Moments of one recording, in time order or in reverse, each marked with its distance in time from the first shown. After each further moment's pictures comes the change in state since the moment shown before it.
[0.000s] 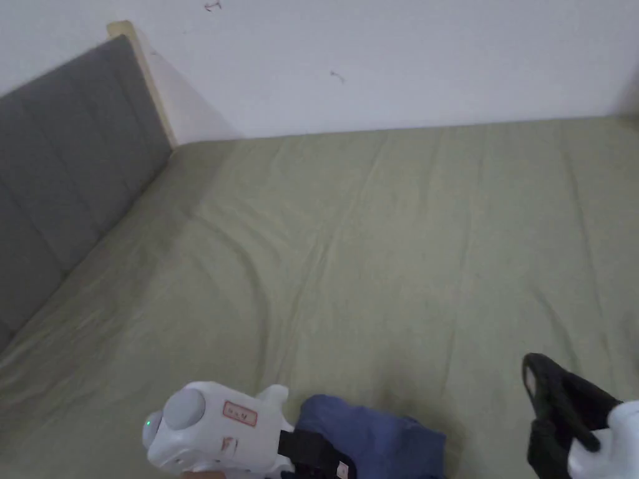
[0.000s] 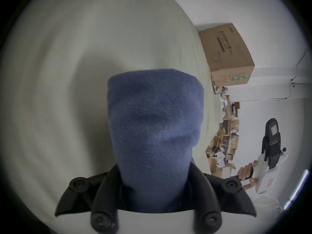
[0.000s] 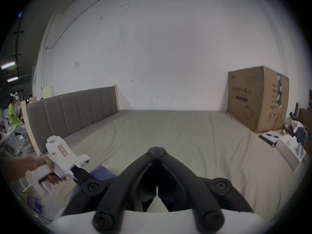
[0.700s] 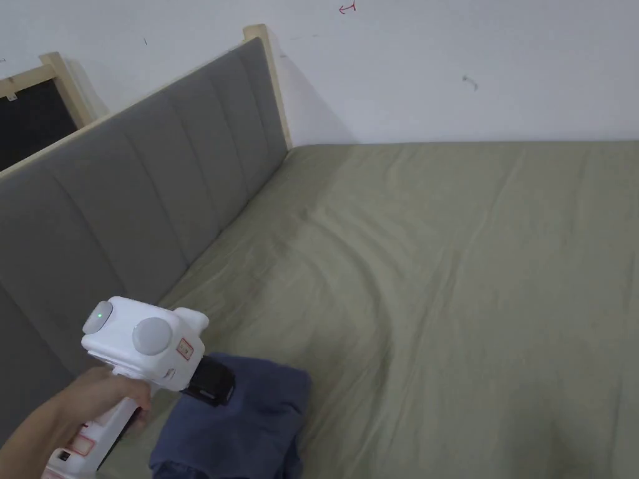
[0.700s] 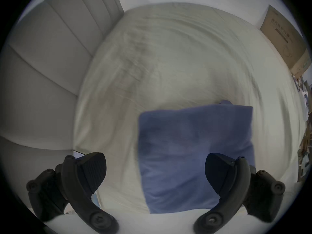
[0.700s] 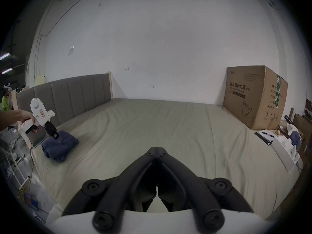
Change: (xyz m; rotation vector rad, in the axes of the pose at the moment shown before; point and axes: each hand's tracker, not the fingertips) left arm -0.127 0.072 0.199 0.232 0.966 -0.225; right arm -0.014 -0.011 -0.036 -0.145 -0.041 0.033
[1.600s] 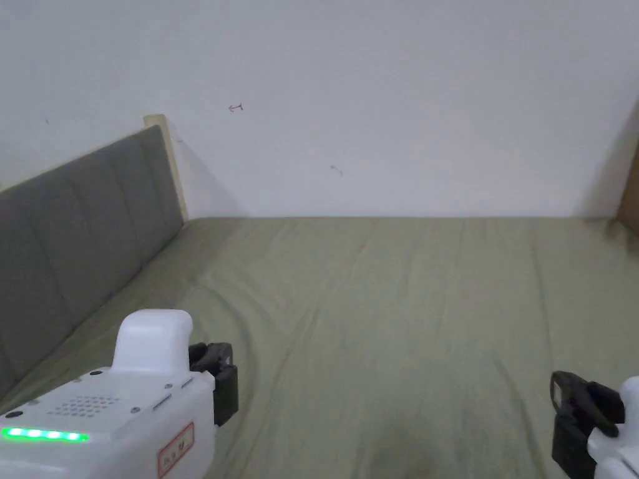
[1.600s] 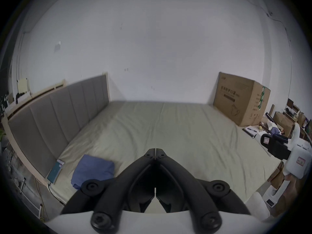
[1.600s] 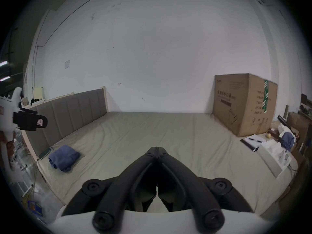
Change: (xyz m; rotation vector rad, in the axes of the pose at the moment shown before) left arm 0.267 -0.128 0.305 0.831 -0.208 0.171; right arm 0.076 0.056 0.090 0.107 -0.046 -0.045
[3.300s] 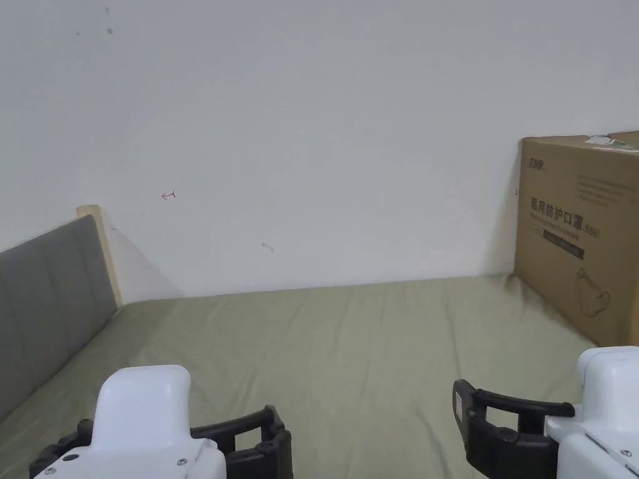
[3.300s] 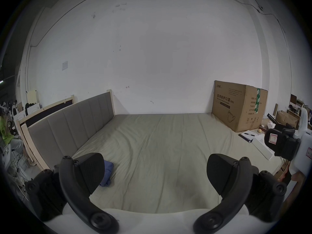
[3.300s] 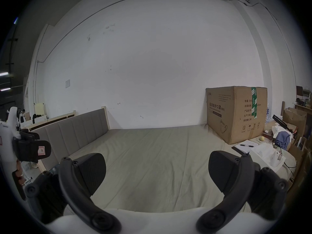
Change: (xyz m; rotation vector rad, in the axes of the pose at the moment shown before) left arm 0.104 0.004 0.092 0.071 0.067 -0.053; right arm 0.037 0.040 0.091 0.110 0.010 -0.082
